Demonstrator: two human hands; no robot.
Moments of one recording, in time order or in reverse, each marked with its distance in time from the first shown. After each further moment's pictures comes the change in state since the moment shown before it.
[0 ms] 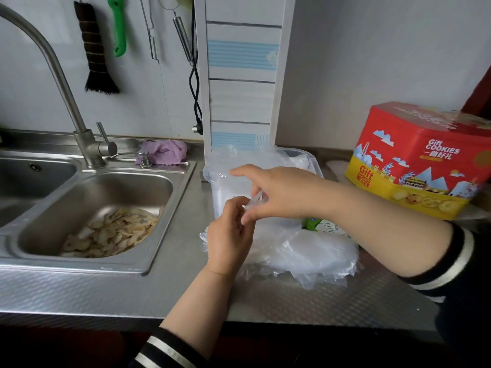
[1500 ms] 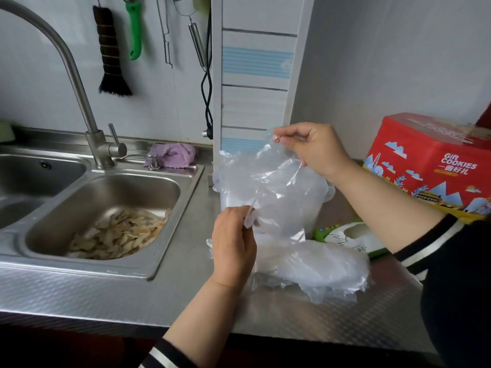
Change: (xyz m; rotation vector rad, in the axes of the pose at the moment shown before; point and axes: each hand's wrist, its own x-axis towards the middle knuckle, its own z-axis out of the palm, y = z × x) left_hand 0.006 -0.006 -0.003 0.011 0.127 0.164; right_hand 0.047 0.058 -0.022 0.789 0.670 0.038
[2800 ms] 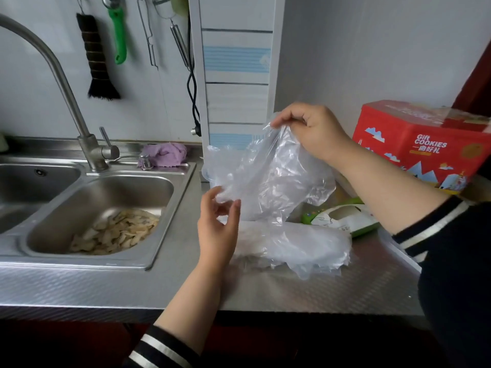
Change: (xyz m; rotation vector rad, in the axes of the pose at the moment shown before) left_hand -0.002 0.005 -0.010 -0.218 -0.035 -0.370; right_hand -0.017 -0.015 -0.033 -0.231 -0.017 -0.236
